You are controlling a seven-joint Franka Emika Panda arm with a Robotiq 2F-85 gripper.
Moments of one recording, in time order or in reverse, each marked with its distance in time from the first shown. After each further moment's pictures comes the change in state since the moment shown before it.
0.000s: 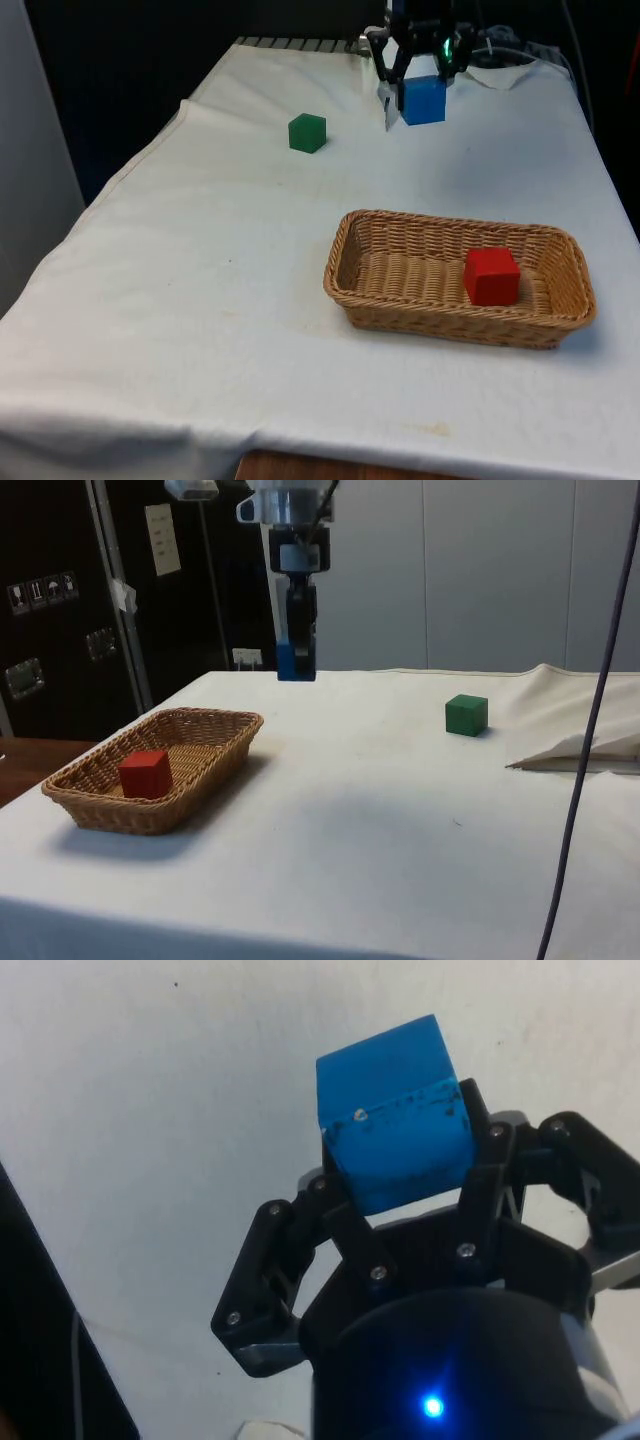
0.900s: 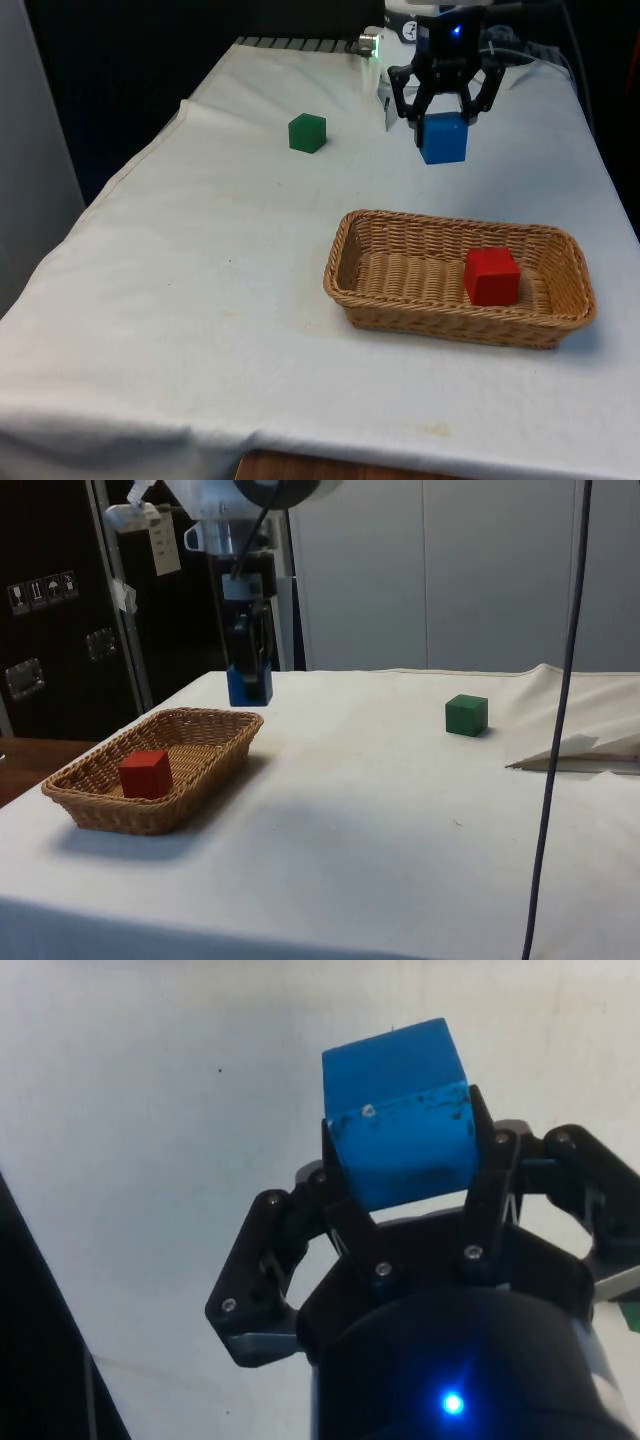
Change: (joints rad) arm 0.002 0.219 0.052 0.228 0.020 -0.044 0.099
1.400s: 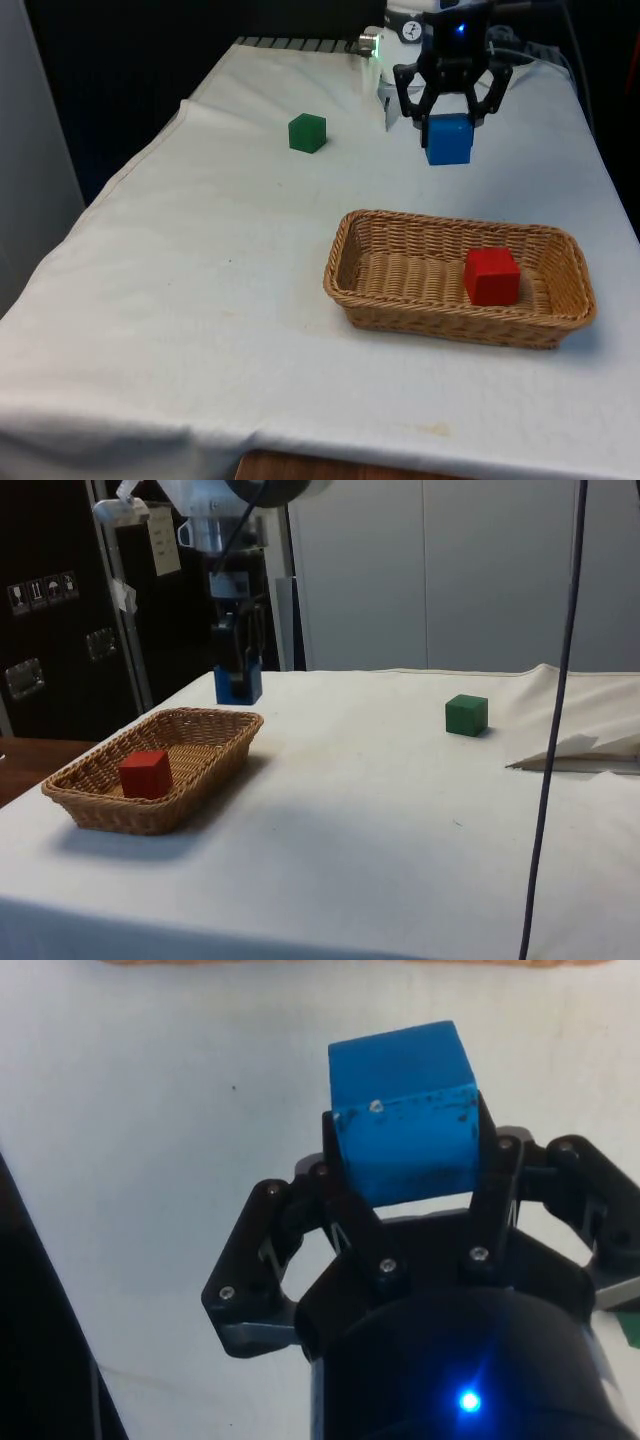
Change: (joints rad) arm 0.001 0.025 0.009 0.042 0.000 0.002 0.089
